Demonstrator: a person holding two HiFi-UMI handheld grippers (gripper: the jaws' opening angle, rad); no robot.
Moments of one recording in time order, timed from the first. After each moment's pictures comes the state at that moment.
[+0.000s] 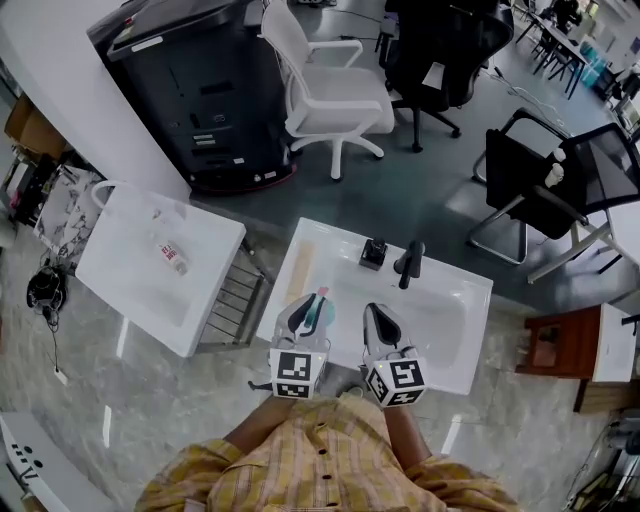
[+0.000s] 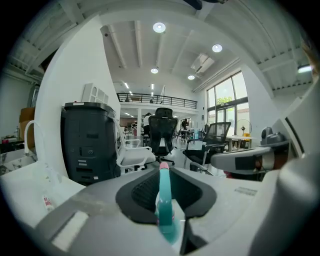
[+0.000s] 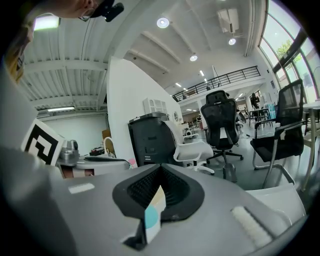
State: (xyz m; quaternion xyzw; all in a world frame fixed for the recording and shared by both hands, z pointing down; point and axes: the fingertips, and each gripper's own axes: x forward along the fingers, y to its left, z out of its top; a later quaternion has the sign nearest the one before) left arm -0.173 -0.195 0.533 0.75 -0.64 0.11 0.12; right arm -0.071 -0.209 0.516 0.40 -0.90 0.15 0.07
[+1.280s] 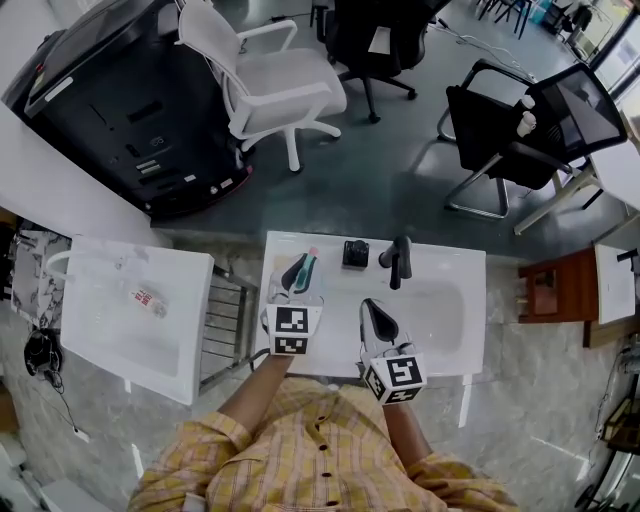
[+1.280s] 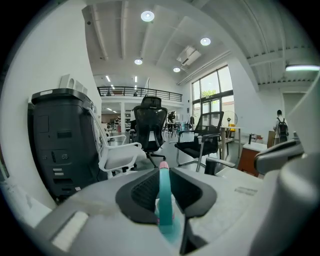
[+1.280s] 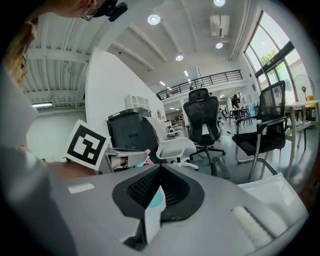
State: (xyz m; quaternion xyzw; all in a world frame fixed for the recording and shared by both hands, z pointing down) left arm -0.182 -0.342 0.586 0.81 -0.56 0.15 0.11; right arm -0.067 -0.261 0.555 0.49 -0.85 0.17 0.08
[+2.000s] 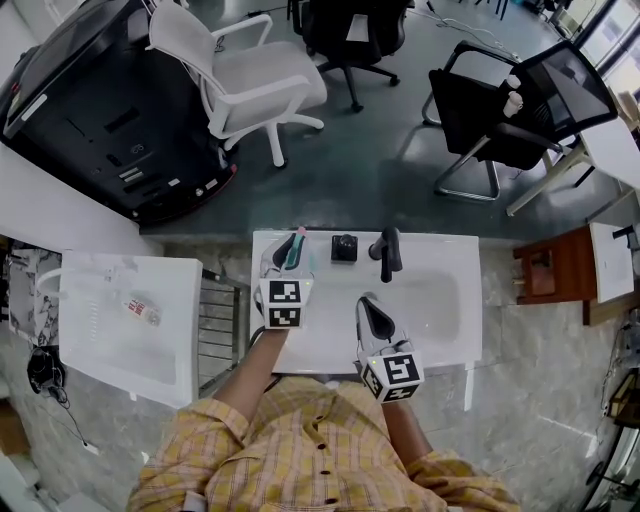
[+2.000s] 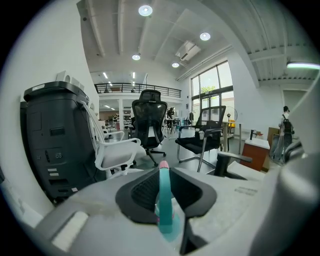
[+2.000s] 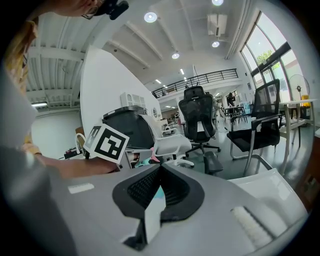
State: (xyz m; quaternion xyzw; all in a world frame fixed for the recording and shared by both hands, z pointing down) left arm -0.178 -0.390 0.618 0.81 -0.55 0.17 0.12; right arm -0.053 -0.258 0.569 0.51 -0.83 0.18 0.09
